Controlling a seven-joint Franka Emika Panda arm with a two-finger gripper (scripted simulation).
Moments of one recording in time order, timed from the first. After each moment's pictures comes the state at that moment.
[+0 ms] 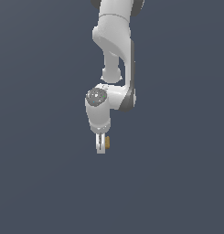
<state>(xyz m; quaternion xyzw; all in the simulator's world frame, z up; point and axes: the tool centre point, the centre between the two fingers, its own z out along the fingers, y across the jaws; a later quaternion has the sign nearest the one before) 0.008 -0.049 0.060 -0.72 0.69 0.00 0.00</state>
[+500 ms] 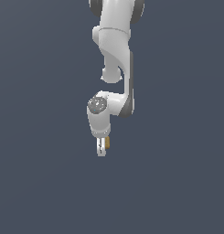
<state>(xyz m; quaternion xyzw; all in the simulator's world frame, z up) 0.006 -0.050 0.021 -0.72 0.69 0.00 0.00</state>
